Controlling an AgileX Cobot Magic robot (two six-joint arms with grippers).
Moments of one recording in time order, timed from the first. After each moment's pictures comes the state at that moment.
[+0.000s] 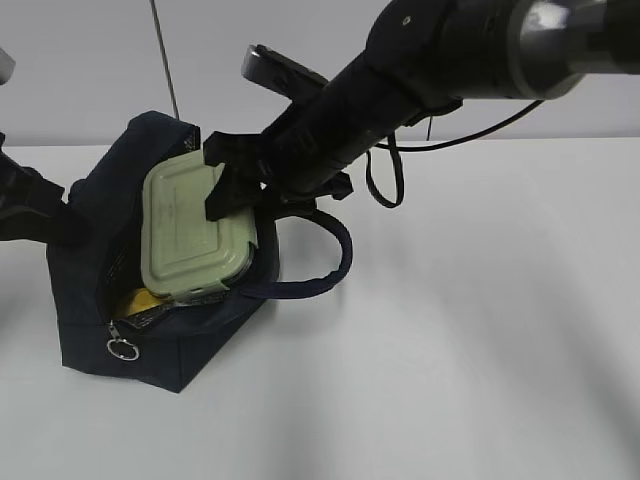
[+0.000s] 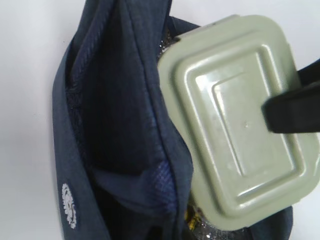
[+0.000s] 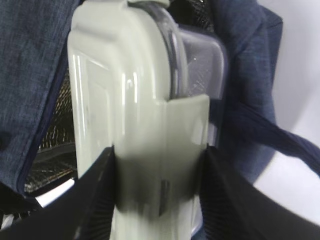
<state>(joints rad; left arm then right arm) -0.07 1.38 -0.92 -0.60 0.80 0.60 0.51 2.04 -1.63 0.79 0.75 -0.30</state>
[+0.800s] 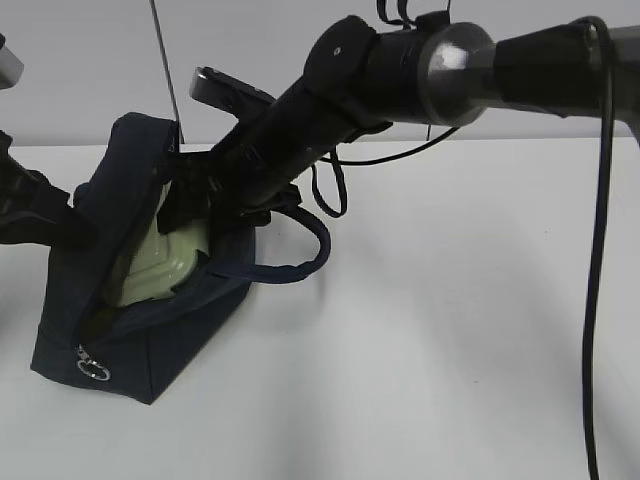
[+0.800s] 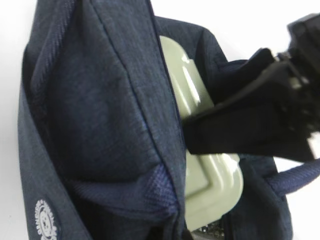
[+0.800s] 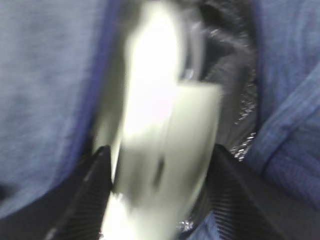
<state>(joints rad) -0.09 1.38 -0.92 -0.59 0.80 0.60 0.57 2.21 -1.83 0.80 0.81 -0.31</state>
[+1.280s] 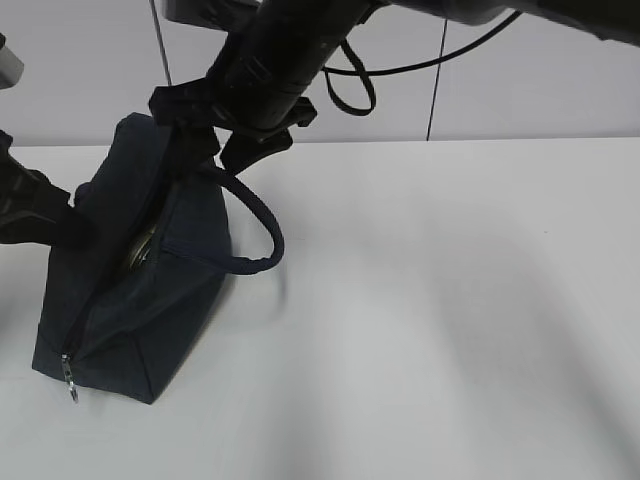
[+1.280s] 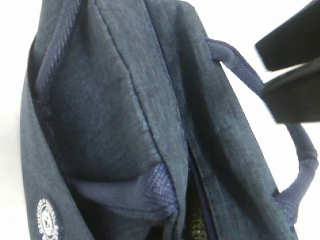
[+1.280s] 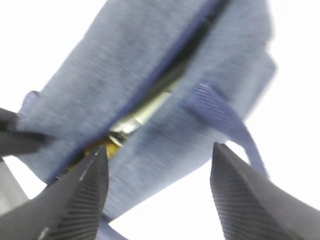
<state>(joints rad) -0.09 1.38 -0.92 -0.59 0.79 0.60 0.58 2.16 -2.09 0.45 1.09 -0.17</state>
